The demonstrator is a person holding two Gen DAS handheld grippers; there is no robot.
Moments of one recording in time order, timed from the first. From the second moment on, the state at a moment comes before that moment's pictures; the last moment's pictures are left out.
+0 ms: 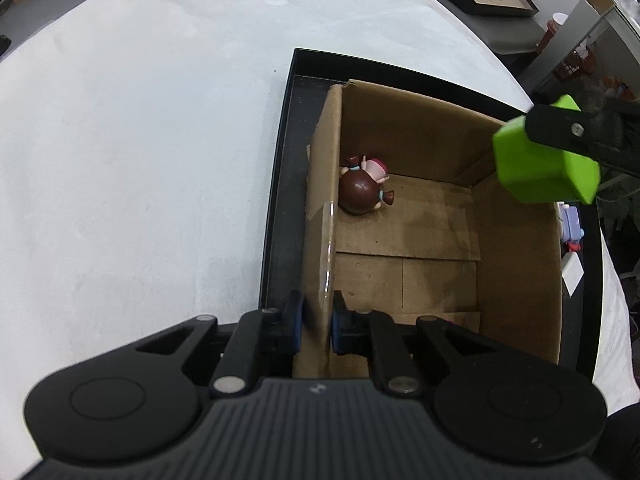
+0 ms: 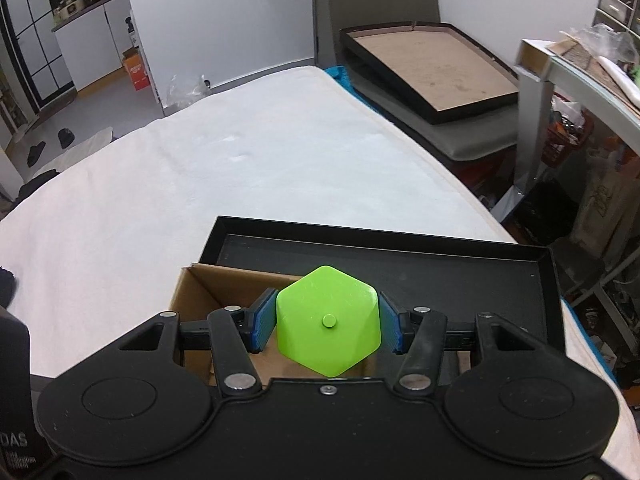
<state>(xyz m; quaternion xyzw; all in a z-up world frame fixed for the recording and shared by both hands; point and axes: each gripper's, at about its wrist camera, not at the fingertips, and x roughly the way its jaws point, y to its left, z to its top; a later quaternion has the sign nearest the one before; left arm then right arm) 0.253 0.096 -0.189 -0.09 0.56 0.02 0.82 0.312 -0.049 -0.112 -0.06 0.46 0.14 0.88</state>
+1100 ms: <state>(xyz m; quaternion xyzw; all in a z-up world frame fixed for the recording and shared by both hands) 0.254 0.084 -0.172 -0.08 0.59 0.06 0.80 0.303 -0.107 -0.111 -0.01 0.48 0.13 0.87</state>
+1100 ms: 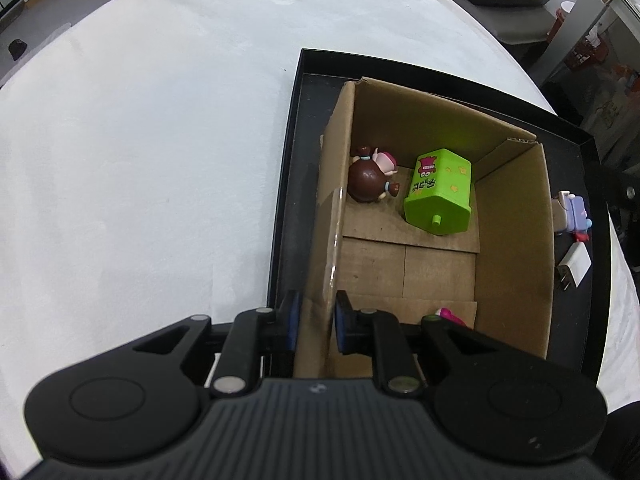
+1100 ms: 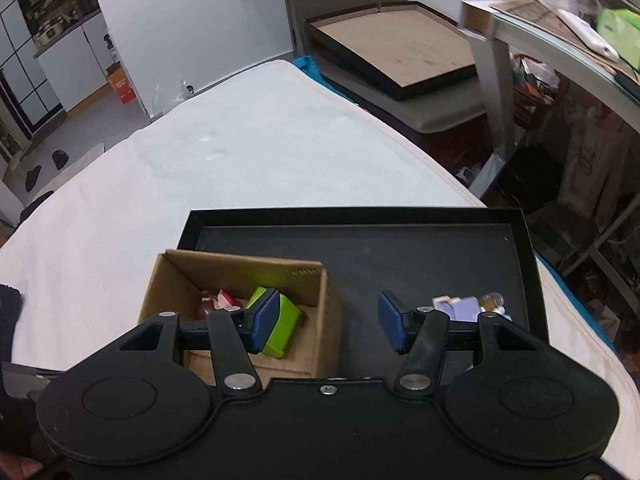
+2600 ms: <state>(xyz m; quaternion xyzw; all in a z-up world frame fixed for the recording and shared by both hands) 0.279 0.025 -0.153 -0.02 0.62 0.17 0.77 0.311 -0.255 -0.213 0.14 0.54 0.01 0.83</state>
